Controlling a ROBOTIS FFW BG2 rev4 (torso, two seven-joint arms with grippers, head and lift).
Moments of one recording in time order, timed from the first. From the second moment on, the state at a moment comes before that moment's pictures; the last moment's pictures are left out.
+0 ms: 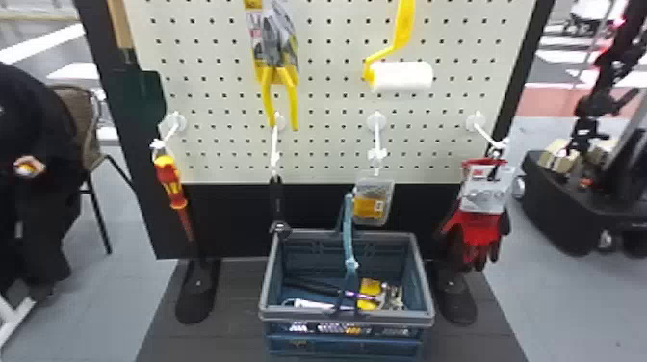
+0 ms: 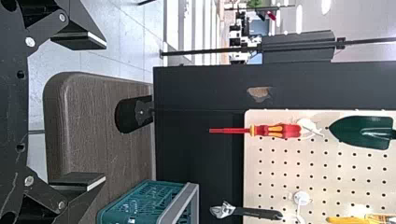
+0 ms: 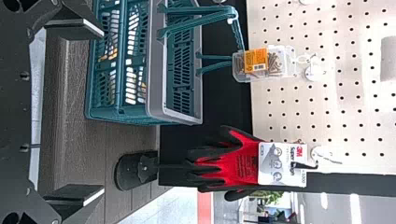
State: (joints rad) left arm 0.80 0.01 0.30 -1.86 0.19 -0.37 -0.33; right arm 0.82 -0.07 0.08 -2.06 -0.03 -0.14 0.02
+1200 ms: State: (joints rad) left arm 0.76 0.01 0.28 -1.86 0.18 -0.35 -0.33; right arm 0.82 -0.07 0.08 -2.06 -0.03 -0.14 0.02
